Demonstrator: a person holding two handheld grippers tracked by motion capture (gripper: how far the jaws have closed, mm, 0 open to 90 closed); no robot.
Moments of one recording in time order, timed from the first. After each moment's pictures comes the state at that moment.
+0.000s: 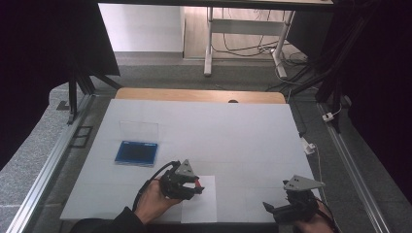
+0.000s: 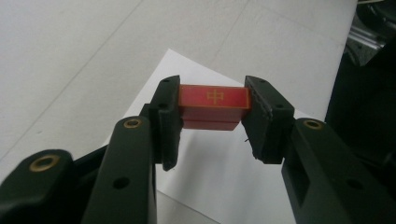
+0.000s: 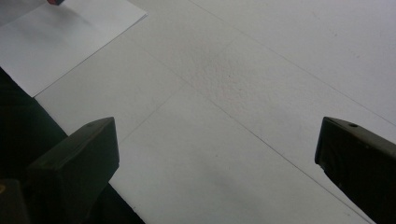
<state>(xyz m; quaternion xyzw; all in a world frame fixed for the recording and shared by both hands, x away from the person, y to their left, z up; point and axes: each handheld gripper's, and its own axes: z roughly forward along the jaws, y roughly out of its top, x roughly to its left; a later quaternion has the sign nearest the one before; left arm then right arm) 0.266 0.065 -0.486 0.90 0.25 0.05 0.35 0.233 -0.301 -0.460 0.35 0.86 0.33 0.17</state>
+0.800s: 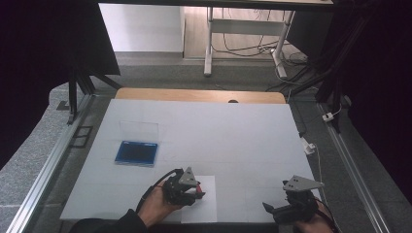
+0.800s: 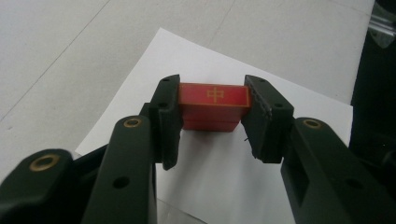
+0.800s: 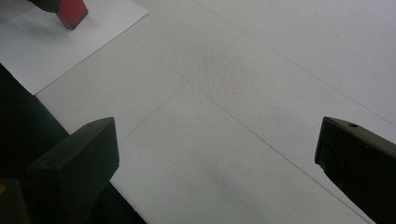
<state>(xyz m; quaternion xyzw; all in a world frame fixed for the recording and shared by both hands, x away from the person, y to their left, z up) 0.259 0.061 -0.512 0.90 0.24 0.07 0.35 0.232 -0.300 -0.460 0.34 0.86 0.33 0.17</state>
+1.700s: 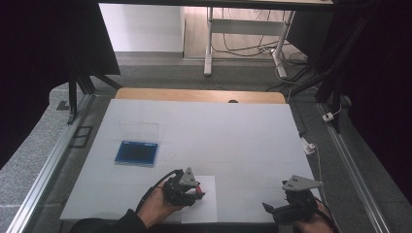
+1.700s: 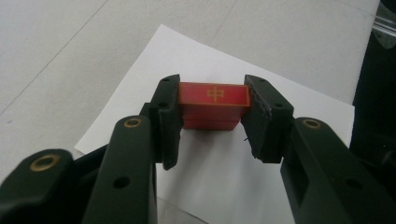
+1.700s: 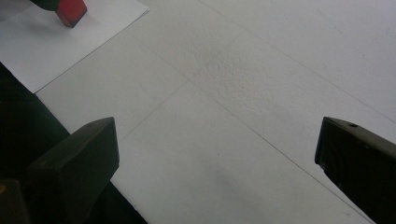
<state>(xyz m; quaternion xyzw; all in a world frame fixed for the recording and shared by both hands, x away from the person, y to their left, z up) 0.258 0.060 -0.511 0.90 0.25 0.07 0.34 0.234 -0.299 -0.461 0.34 0.87 0.32 0.17</state>
